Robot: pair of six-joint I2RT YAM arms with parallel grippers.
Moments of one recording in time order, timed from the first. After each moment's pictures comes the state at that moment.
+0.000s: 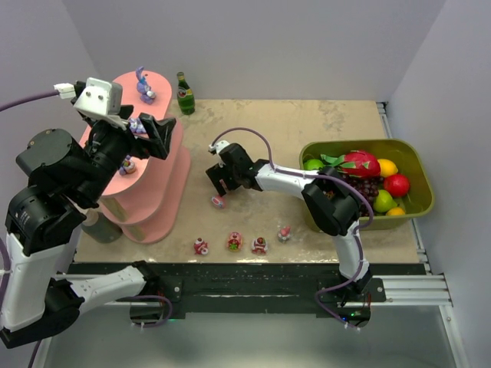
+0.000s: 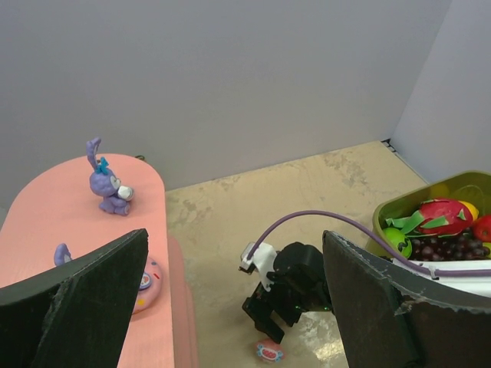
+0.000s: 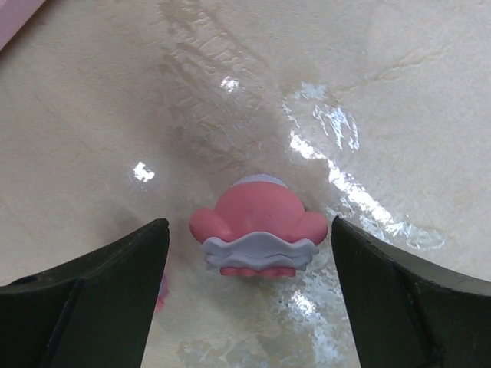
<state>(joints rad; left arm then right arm) -0.73 1.01 1.83 -0.77 -0.38 -0.02 0.82 2.10 1.50 -0.20 0.09 0.13</state>
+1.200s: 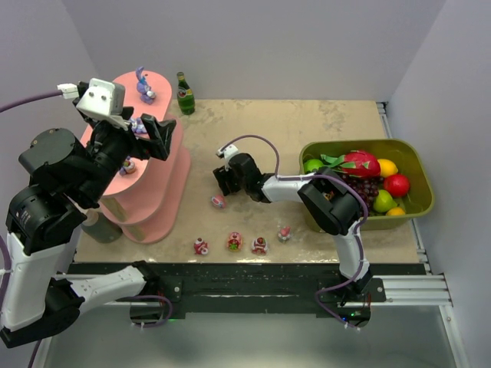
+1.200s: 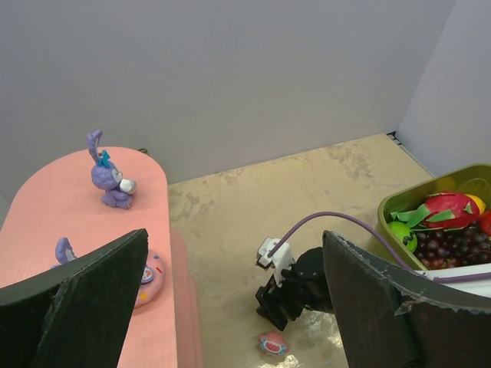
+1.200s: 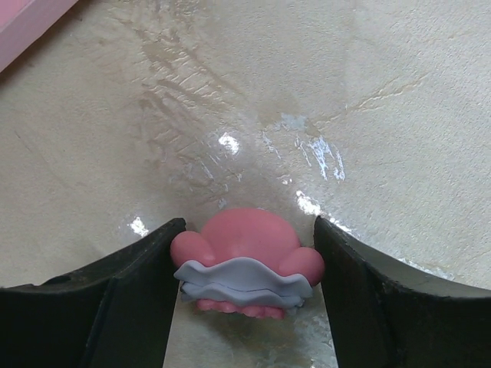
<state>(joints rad) -0.73 1.01 1.83 -0.79 -0.39 -0.02 0.80 2.10 1.27 0.23 0.09 0.12</state>
